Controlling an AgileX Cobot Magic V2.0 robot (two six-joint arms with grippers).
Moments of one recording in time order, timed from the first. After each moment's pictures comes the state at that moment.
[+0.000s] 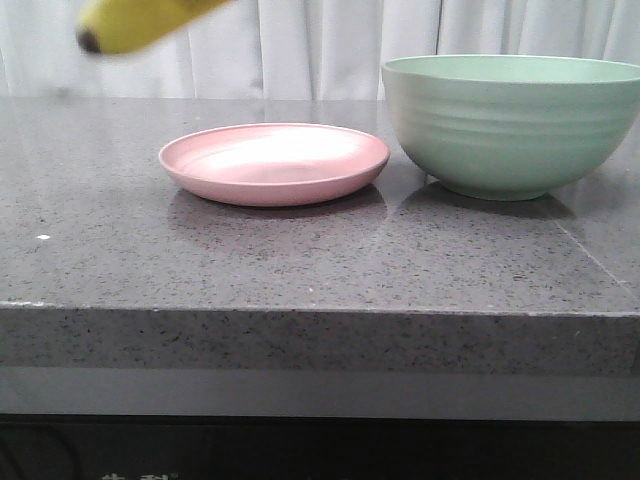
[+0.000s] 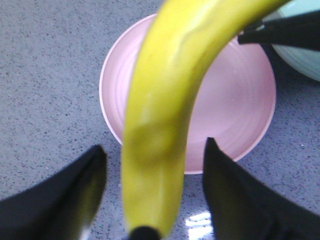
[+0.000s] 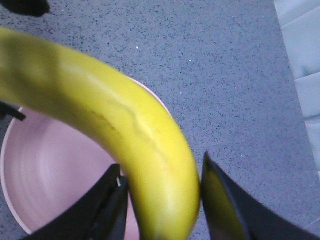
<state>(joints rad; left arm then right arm) -0.60 1.49 -1.54 0.13 1.00 -0.09 0.59 1.82 -1.99 0.02 0.99 -0.79</state>
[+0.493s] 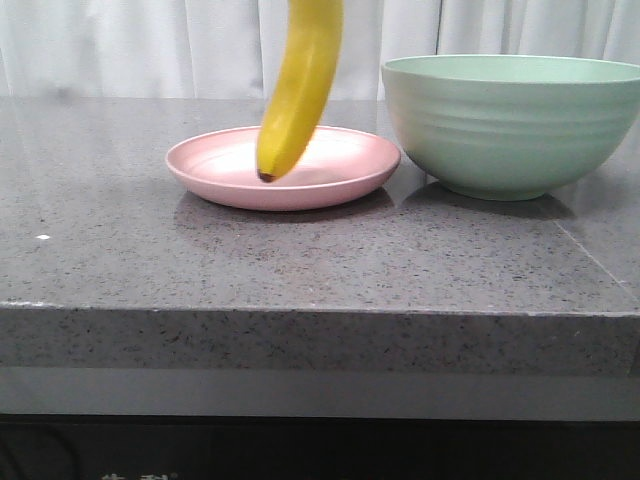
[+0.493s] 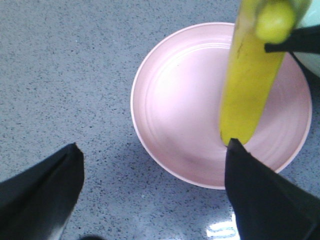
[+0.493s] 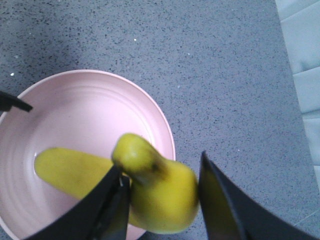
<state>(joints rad) -0.60 1.49 -1.54 0.21 0.97 -0.09 0.59 1.82 -1.99 0.00 0.99 -0.79</state>
